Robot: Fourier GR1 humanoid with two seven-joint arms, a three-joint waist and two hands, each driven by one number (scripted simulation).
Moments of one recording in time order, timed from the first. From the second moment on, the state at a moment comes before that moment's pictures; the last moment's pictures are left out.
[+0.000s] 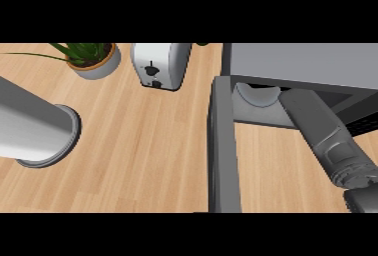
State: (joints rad) left arm 0.18 0.11 0.59 -2.06 0.50 -0.70 0.17; right arm -1.09 -0.24 -0.05 -0.10 0.29 -0.64 -0.65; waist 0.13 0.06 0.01
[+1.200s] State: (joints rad) left arm 0.14 0.01 0.32 -2.09 0.43 -0.70 0.24; right arm -0.89 -0.14 -0.25 -0.15 0.06 -0.06 -0.89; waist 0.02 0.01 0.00
